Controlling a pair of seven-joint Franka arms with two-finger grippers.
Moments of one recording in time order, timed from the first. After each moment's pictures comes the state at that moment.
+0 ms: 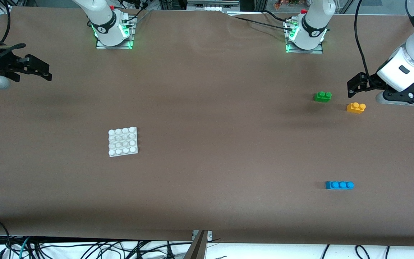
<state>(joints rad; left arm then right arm) 0.00 -0.01 -0.09 -1.71 0.04 1.66 -0.02 0.12 0.03 -0.06 -1.51 0.02 1.45 0.02</state>
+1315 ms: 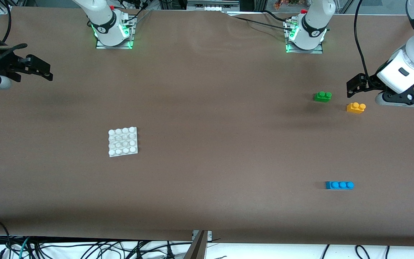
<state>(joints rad) 0.00 -0.01 -0.08 -1.71 0.02 1.65 -0.02 0.12 0.03 -0.05 -1.52 0.02 1.45 0.02</state>
